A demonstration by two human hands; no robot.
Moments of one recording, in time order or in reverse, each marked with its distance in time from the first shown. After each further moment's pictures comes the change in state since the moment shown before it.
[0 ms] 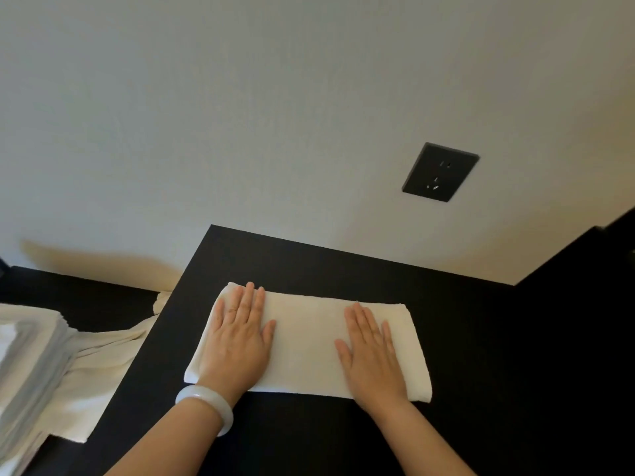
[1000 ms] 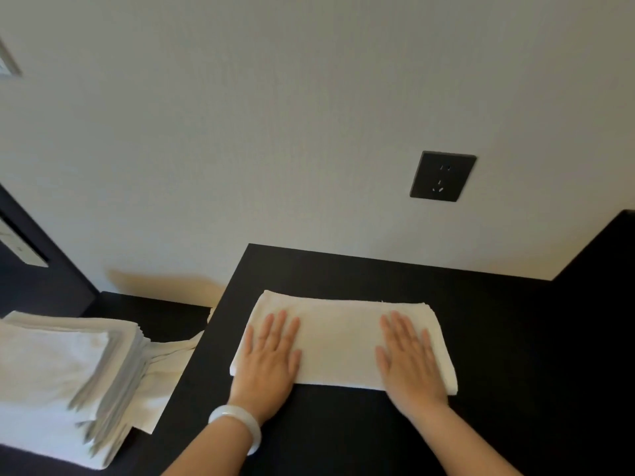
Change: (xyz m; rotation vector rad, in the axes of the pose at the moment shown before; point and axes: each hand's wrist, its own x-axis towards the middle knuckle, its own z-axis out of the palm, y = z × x) left_hand -0.046 -0.011 0.008 0.070 -0.023 0.064; right_hand -0.021 0.017 -0.007 -0.028 -0.006 -0.010
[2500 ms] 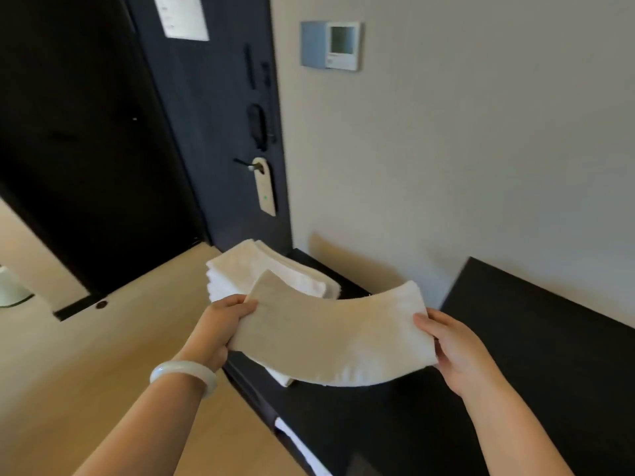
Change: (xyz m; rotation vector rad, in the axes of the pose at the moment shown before) left_hand -0.218 -0.311 -0.123 -1.497 0.440 -1.099; right_hand -0.008 -0.321 -0.048 1.440 -0.551 0.168
